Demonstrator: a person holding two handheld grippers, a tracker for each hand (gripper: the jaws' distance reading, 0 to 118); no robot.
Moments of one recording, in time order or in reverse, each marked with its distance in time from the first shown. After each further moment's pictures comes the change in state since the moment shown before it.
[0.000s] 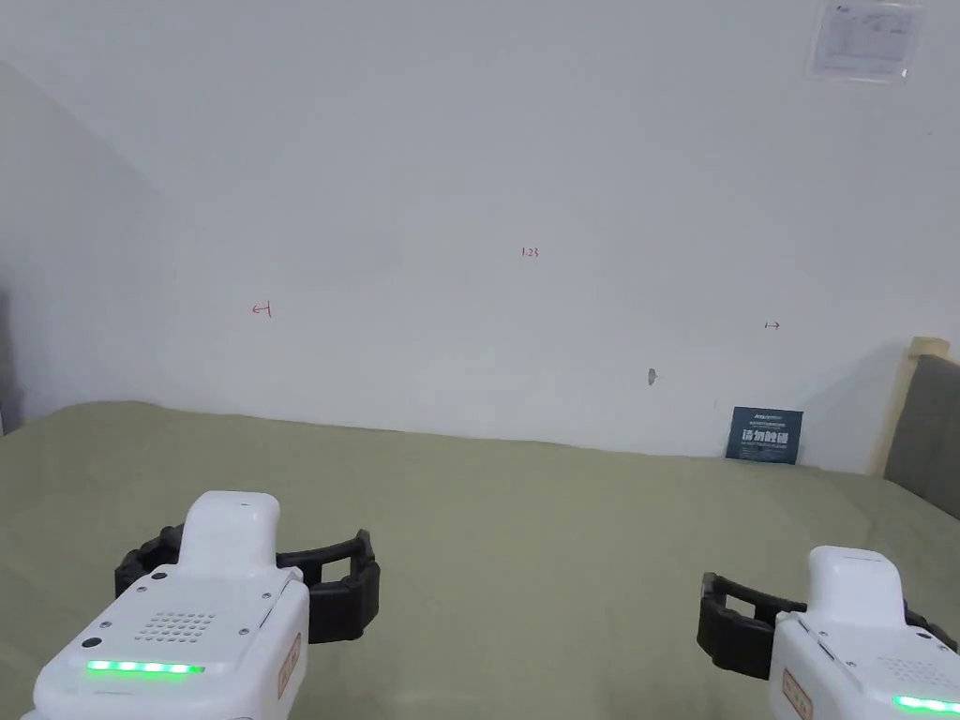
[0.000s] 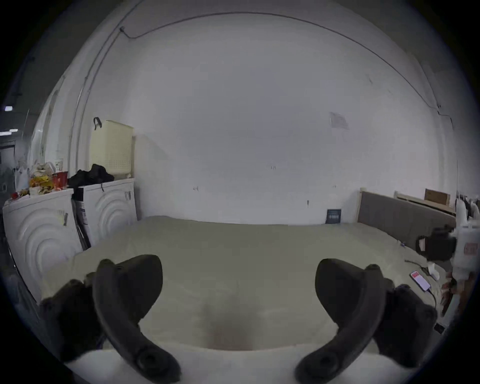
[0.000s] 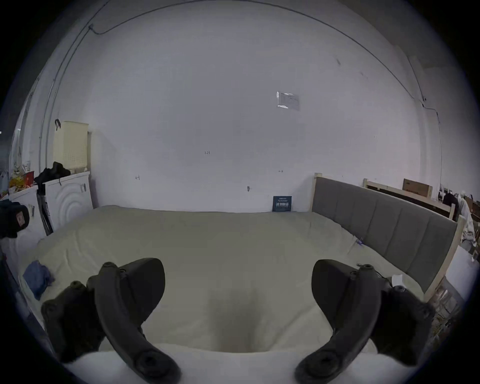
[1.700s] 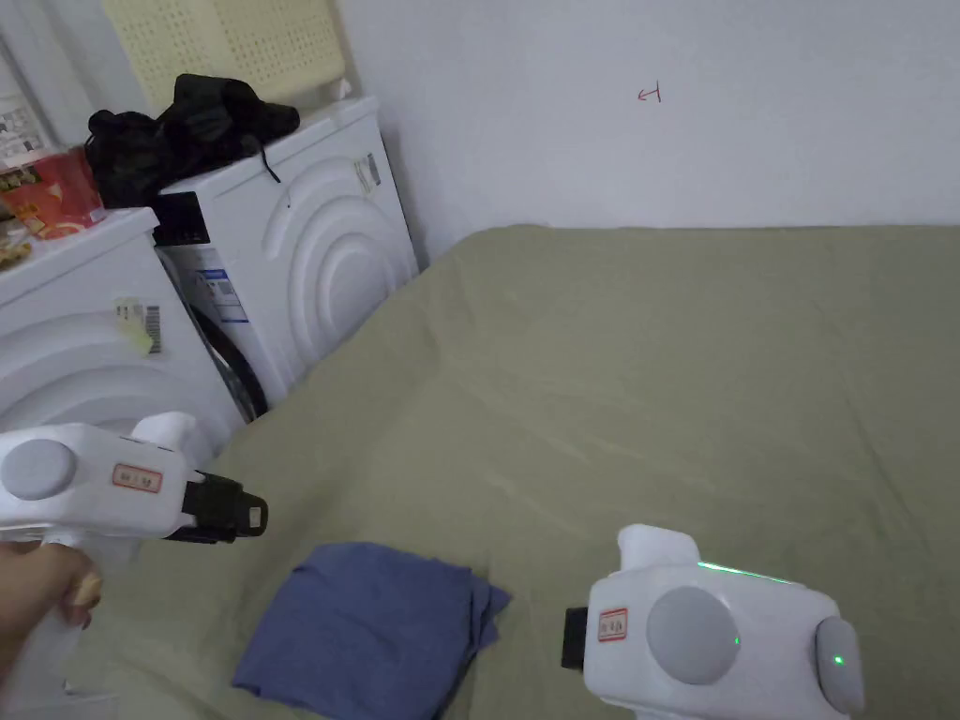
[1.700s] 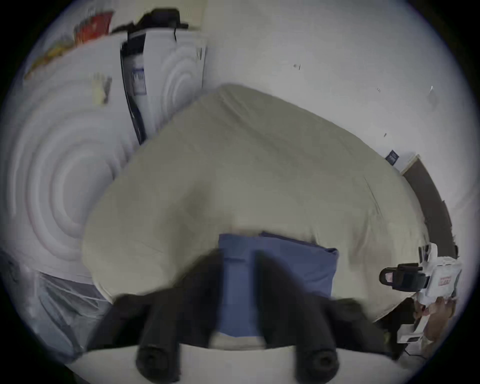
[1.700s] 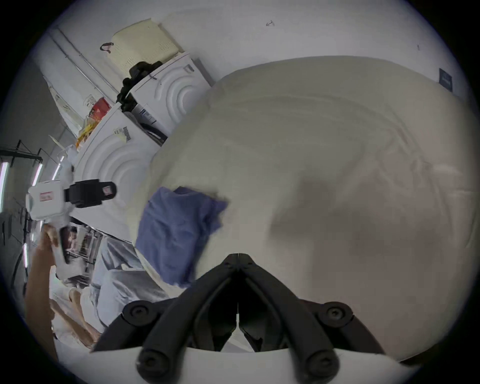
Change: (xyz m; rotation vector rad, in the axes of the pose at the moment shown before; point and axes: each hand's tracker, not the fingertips) left arm -0.507 -0.038 -0.073 -0.802 0.106 0.183; right arm -0.489 -0.105 -0.046 -0.886 0.697 -0.112
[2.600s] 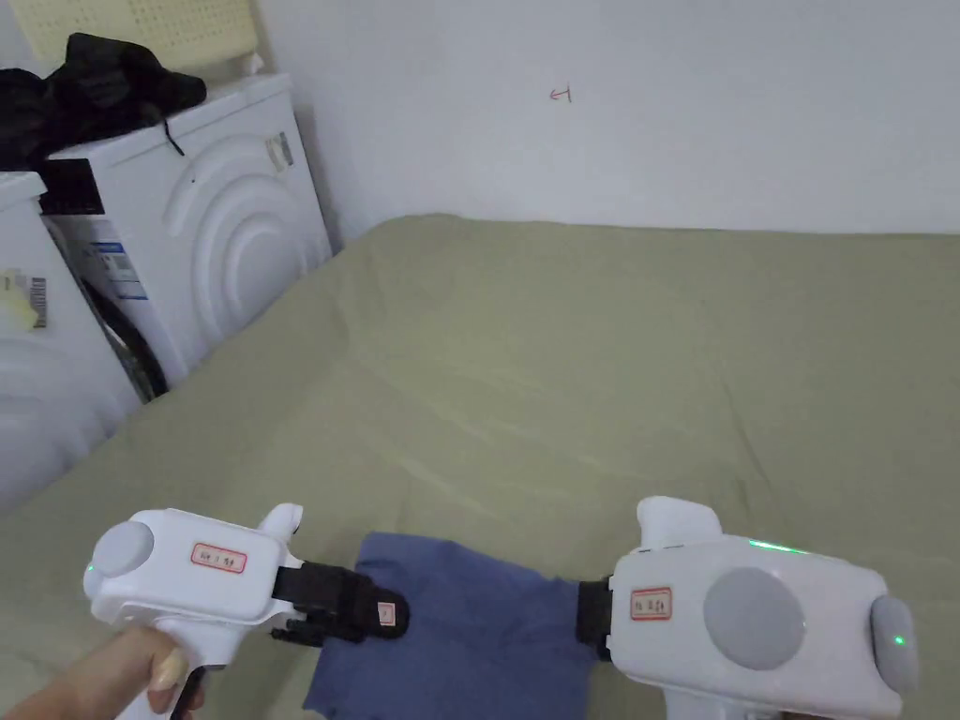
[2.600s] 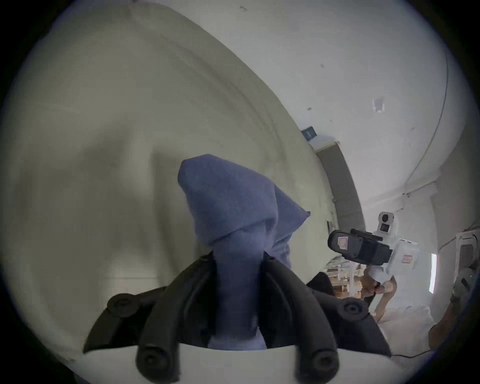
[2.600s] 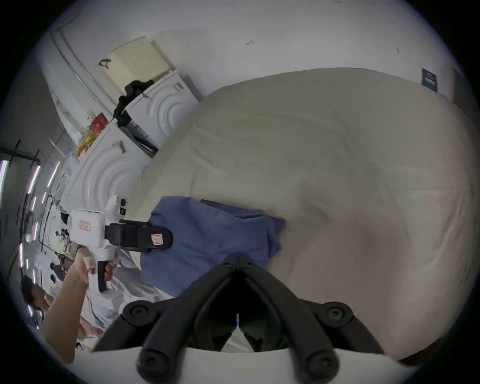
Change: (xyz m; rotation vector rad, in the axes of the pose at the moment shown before) left arm 0.055 -0.071 -0.125 -0.285 -0.668 0.137; right arm 0.034 0.001 0.037 0.048 -0.015 0.004
